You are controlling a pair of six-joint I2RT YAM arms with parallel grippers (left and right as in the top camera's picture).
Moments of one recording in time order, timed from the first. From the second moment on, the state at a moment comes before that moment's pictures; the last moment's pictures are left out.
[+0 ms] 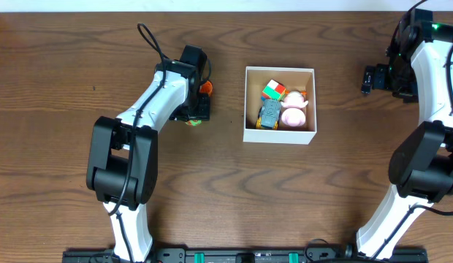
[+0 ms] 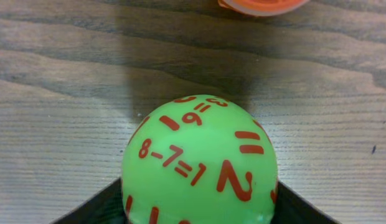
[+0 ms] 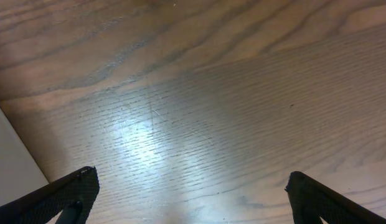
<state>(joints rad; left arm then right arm) -0.30 2.05 1.51 -0.94 0.00 -0.27 -0.21 2.09 1.92 -1.35 0.12 0.08</state>
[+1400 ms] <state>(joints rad) -0.75 1.82 1.59 -0.54 0.13 -0.24 -0.21 2.09 1.92 -1.35 0.12 0.07</state>
